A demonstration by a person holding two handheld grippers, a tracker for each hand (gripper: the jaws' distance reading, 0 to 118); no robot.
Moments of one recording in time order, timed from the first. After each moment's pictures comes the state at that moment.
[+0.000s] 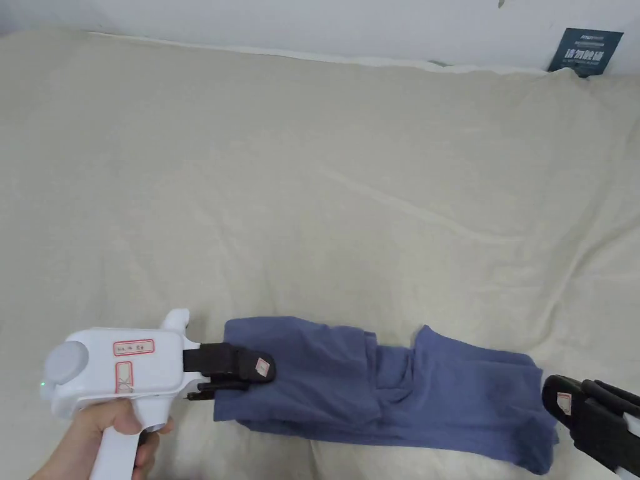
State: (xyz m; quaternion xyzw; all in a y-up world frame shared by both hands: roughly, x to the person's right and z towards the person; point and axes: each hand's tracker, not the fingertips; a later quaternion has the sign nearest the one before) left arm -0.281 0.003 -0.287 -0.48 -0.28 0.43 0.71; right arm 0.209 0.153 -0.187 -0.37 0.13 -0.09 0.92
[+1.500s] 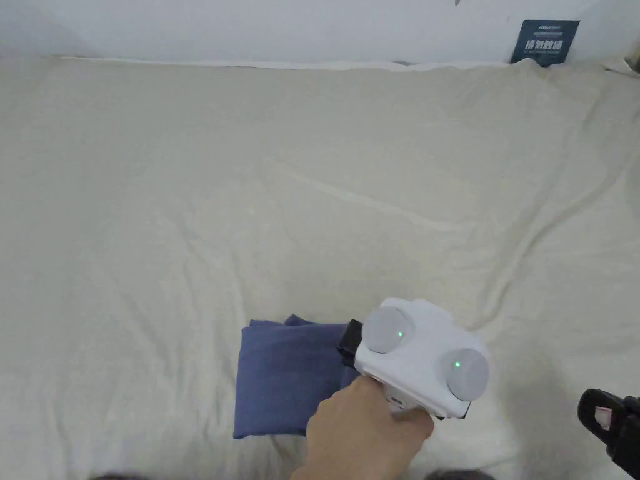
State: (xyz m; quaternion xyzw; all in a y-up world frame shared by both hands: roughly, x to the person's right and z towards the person) left arm 0.089 0.090 -0.276 -0.54 -0.16 -0.13 0.82; right arm 0.303 0.148 -0.134 -0.35 0.08 -0.15 0.92
